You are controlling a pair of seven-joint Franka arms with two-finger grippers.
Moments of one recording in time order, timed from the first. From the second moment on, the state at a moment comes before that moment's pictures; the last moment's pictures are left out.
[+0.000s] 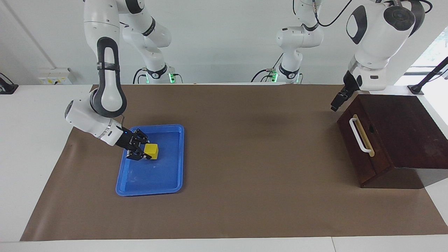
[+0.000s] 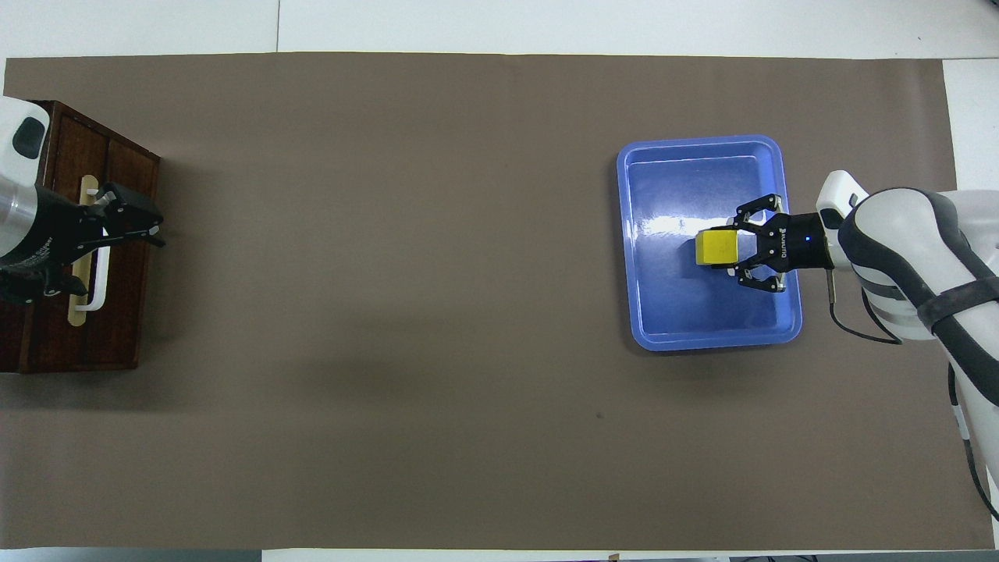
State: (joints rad) left arm -0.05 -0.03 -0.07 -1.70 0.02 1.60 -0.61; right arm -0.13 0.31 0.02 -2.05 0.84 2.18 -2.27
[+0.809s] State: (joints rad) left arm 0.04 -0.02 -0.12 -1.69 -0.01 1.49 -0.23; right arm -0.13 0.31 0.02 -2.03 0.85 2.13 -2.27
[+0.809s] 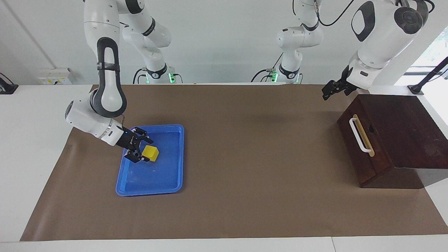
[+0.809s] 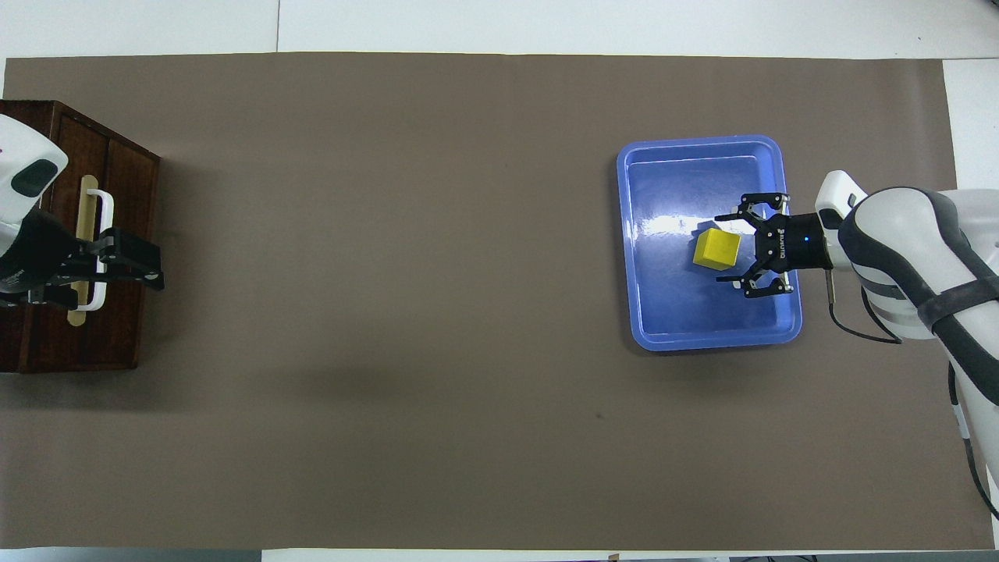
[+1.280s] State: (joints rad) left arm 0.06 -0.02 -0.16 -1.69 0.03 1.48 -0.20; right arm -0.13 0.25 0.02 -1.84 0.88 1.92 -1.98
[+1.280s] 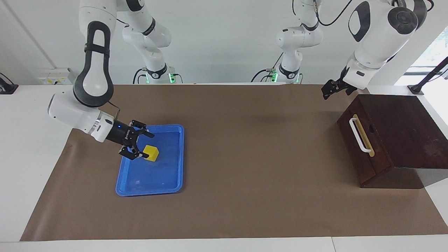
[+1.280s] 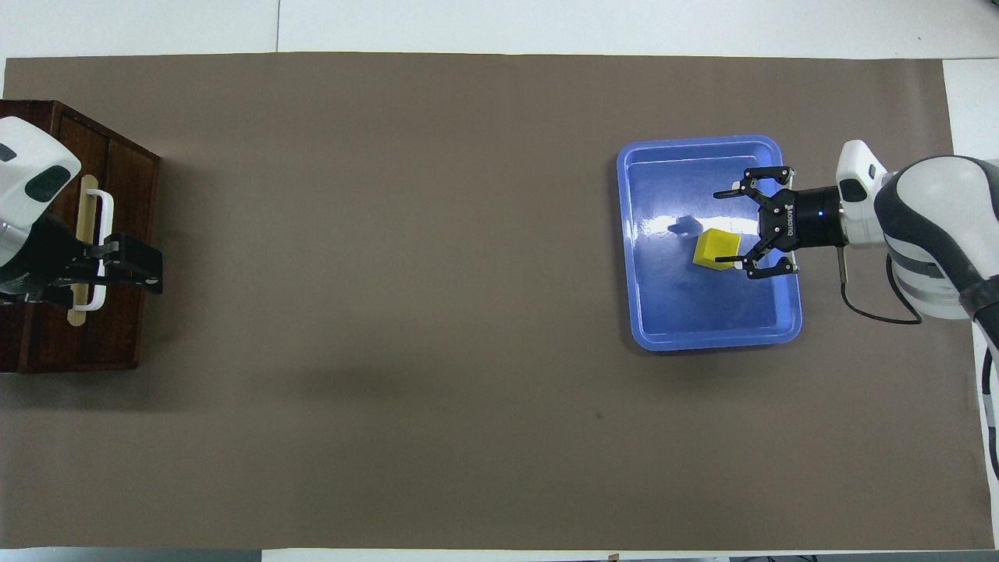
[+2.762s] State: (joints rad) left arm 0.06 -0.03 -0.17 -1.67 0.00 1.52 -0.19; right arm -0.05 -0.05 0.03 -1.59 0.03 1.53 -0.22
